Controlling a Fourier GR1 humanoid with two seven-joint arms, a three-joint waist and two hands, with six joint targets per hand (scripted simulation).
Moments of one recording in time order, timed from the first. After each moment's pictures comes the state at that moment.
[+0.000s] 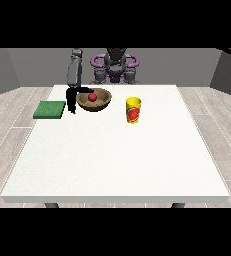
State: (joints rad) left arm -0.63 0.64 0.49 -1.19 0.46 -0.36 0.14; right arm -0.33 -0.08 -0.28 -0.83 -0.22 0.12 -0.45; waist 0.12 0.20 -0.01
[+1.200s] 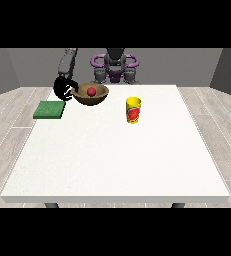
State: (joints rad) left arm -0.56 0.75 0.57 -0.99 0.47 -0.44 0.07; right arm -0.36 -0.18 -0.22 -1.00 -0.15 -0.11 0.06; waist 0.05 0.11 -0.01
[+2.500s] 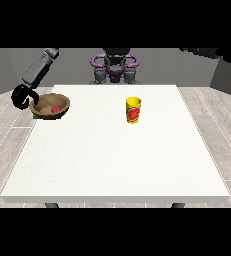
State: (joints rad) left arm -0.57 0.82 0.64 -1.15 0.53 -0.39 -0.05; right arm -0.60 -0.70 -0.48 -0.59 -0.21 0.18 -0.21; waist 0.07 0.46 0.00
